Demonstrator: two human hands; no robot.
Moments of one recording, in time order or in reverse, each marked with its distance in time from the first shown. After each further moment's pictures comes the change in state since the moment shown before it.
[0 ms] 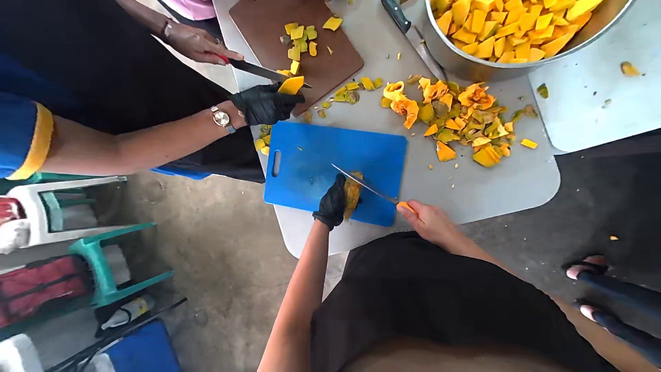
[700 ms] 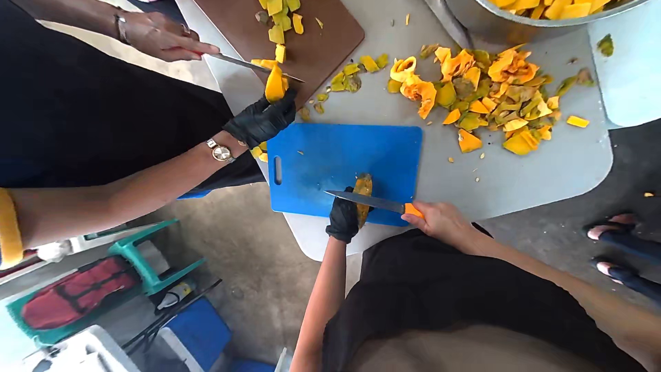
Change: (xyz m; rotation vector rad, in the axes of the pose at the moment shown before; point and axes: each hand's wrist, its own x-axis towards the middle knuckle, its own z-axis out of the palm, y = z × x) left_hand -0.001 0.014 0.001 0.349 -0.008 -0.067; right_hand 0.034 0.002 0.005 -0.098 -0.115 -0.059
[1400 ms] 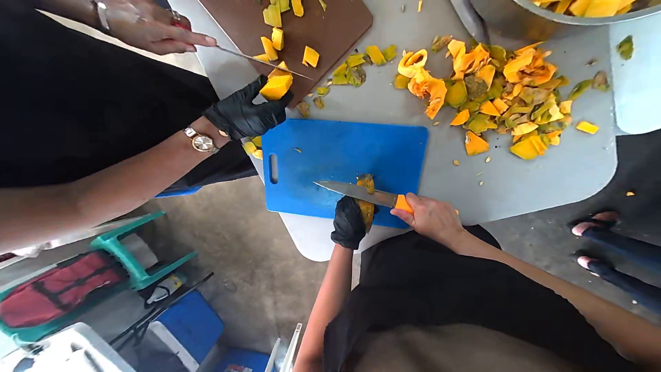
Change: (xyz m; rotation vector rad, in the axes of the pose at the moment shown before) left_hand -0.005 0.052 -0.035 0.044 -0.218 -0.249; right_hand 0.024 -0.024 0.006 -0.130 0.176 0.023
